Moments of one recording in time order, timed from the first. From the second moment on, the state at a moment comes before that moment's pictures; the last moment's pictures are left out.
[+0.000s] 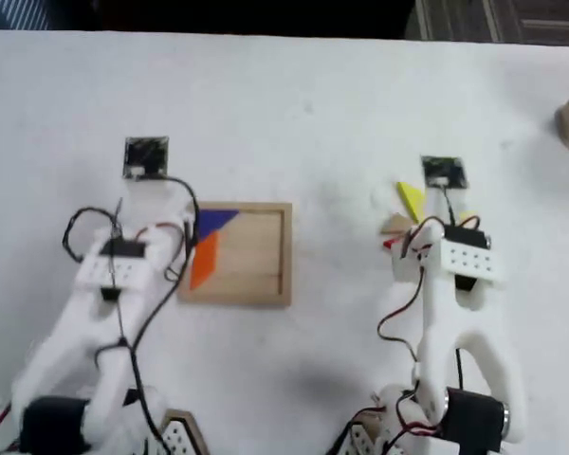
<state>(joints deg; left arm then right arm) -2.3 -20.3 57.3 30.2 4.7 8.6 -18.1 46.5 54.1 14.4</state>
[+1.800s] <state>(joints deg) -1.6 -17.5 56.4 29.9 4.4 29.6 -2.6 44.6 33.6 3.5</state>
